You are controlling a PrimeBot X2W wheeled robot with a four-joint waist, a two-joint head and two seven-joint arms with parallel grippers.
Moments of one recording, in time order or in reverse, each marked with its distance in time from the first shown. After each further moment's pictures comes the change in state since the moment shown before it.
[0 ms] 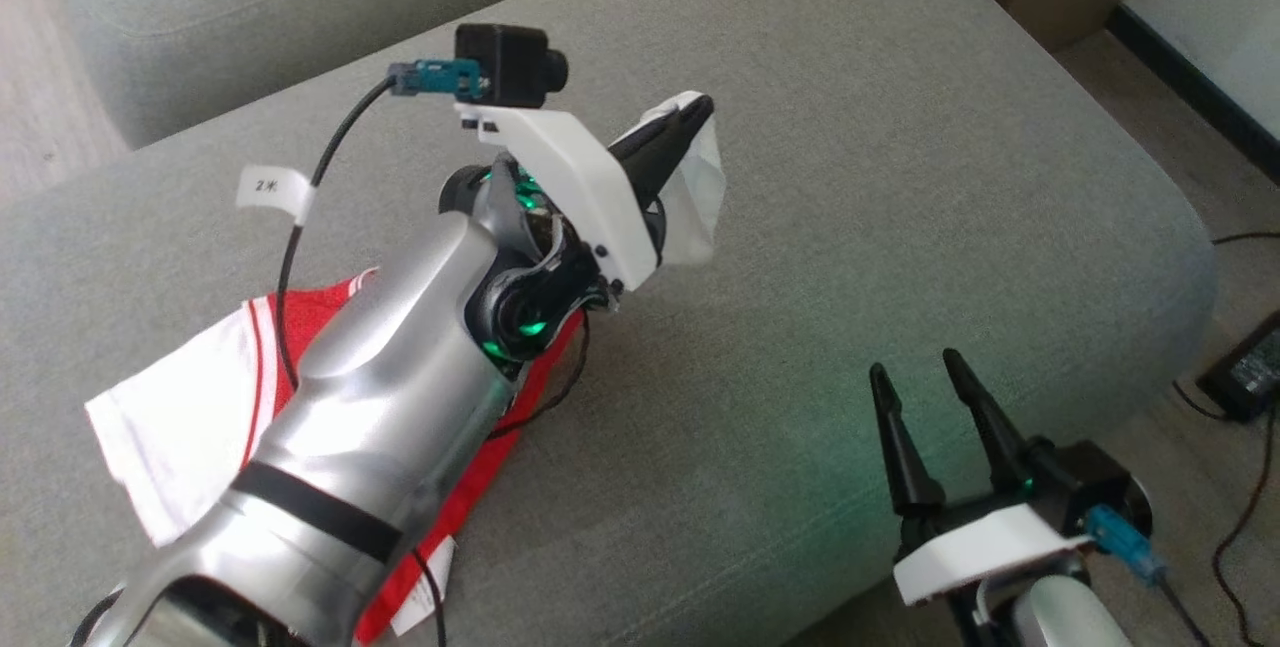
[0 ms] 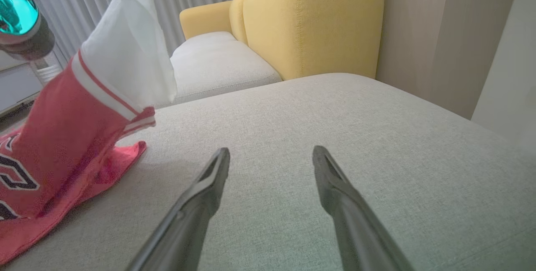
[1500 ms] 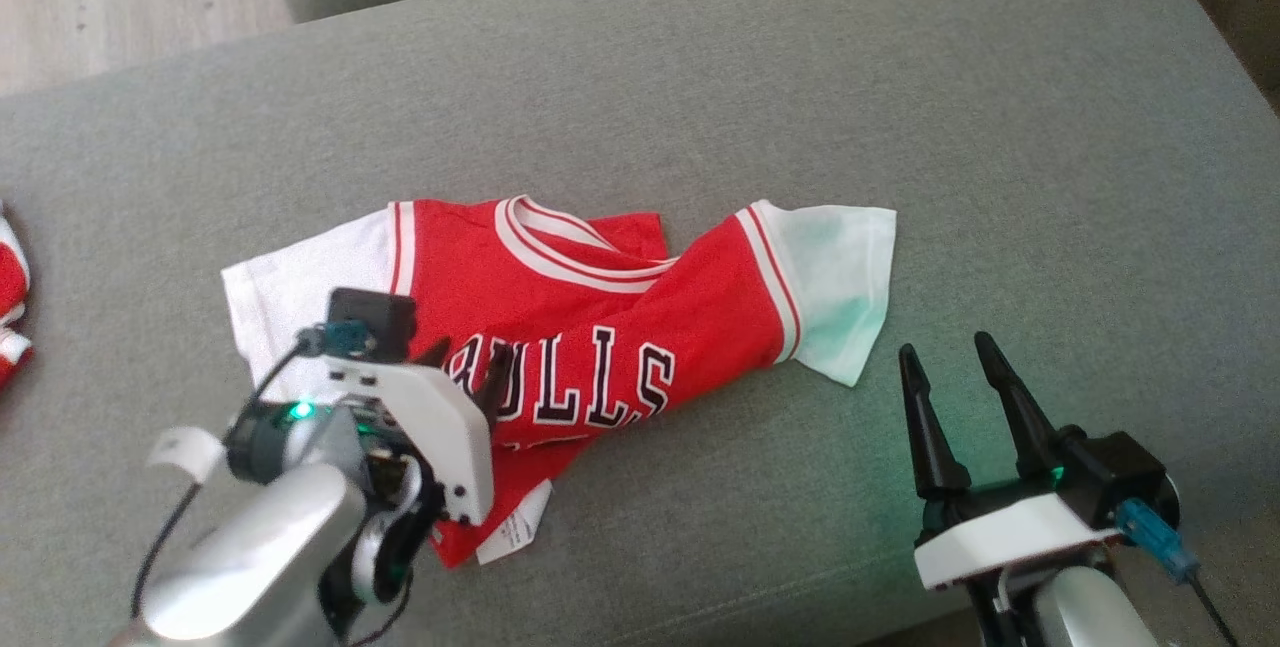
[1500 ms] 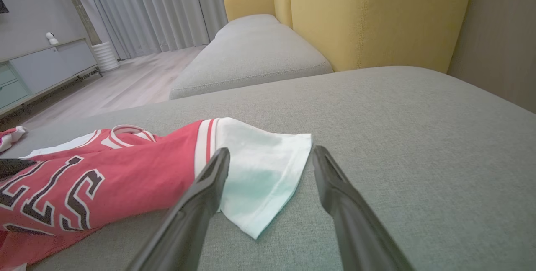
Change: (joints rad) left arm 0.397 0.417 -0.108 -0.428 0.233 0.435 0.042; right arm -0.002 0.000 -0.043 -0.036 0.007 0.000 0.000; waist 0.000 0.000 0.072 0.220
